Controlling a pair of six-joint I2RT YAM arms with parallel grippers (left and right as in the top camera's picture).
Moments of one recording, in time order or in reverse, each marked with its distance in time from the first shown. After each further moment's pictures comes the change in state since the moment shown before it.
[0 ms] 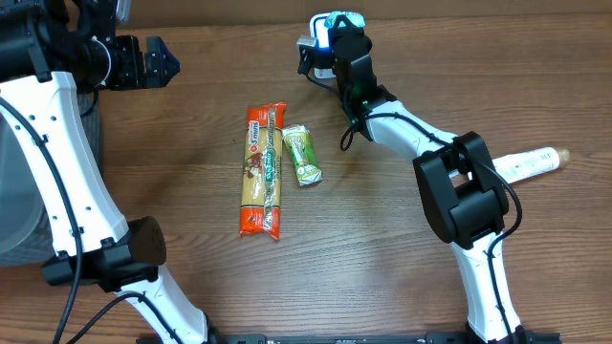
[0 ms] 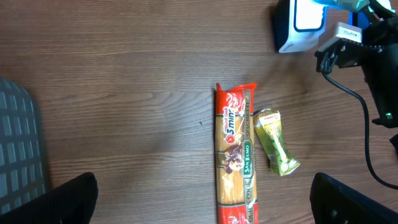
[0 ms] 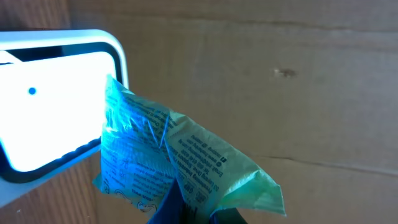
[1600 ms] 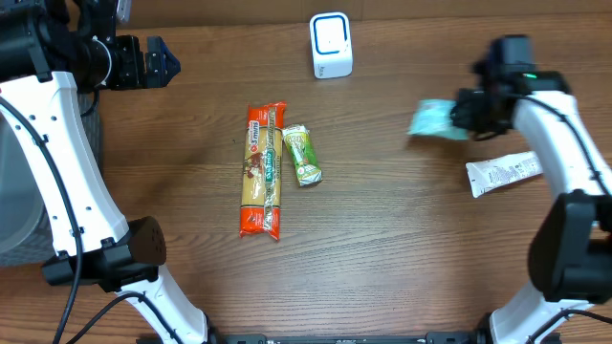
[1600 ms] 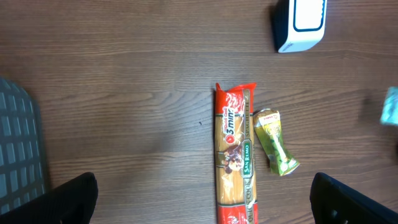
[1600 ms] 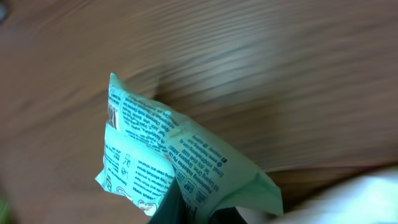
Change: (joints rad) left arm -0.002 0.000 0.000 0.000 0.000 0.000; right arm -0.520 -0.494 -0.237 -1.305 -0.520 1.770
